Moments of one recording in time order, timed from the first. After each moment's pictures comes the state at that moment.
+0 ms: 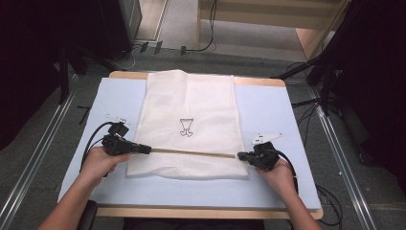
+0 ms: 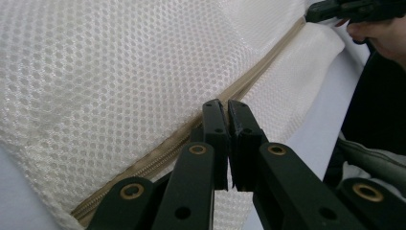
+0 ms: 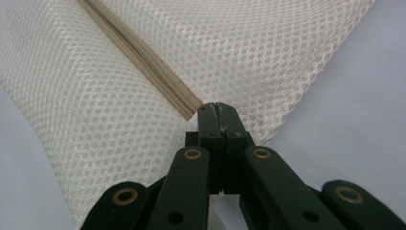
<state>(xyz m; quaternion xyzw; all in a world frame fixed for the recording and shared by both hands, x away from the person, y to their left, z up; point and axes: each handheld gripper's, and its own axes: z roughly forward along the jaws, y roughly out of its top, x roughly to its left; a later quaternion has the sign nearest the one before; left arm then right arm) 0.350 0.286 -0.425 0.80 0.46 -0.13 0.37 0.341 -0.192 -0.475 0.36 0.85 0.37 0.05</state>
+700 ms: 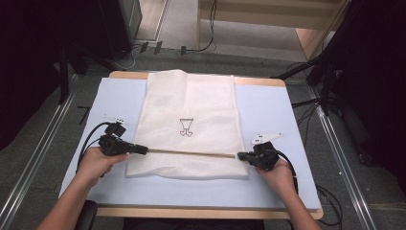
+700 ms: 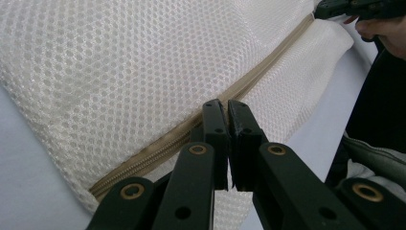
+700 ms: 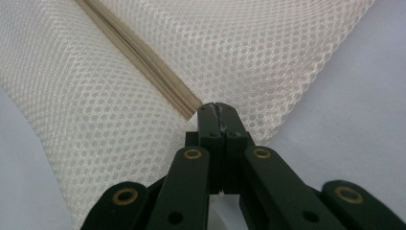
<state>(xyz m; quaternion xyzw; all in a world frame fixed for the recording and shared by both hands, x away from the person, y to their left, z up) 0.348 0.296 -0.424 0.79 0.47 -0.13 0.36 0.341 -0.191 -0.475 0.36 0.86 0.37 0.05</state>
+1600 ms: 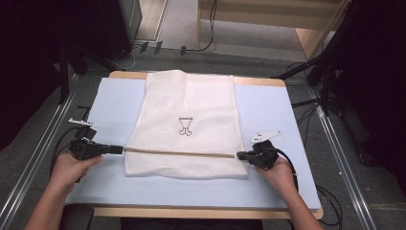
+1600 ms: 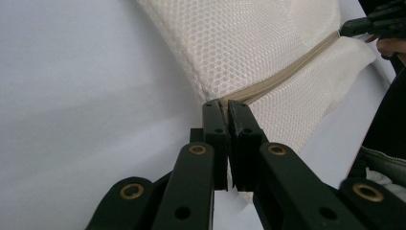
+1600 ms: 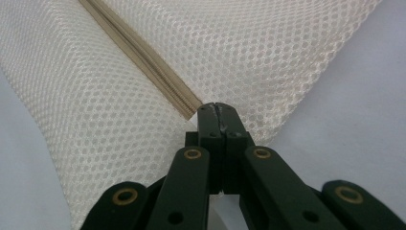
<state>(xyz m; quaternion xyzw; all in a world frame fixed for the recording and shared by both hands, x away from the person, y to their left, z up) 0.329 0.367 -0.426 0.76 0.52 -0.09 0.38 0.346 -0.190 -0.474 0.35 0.86 0.37 0.04</state>
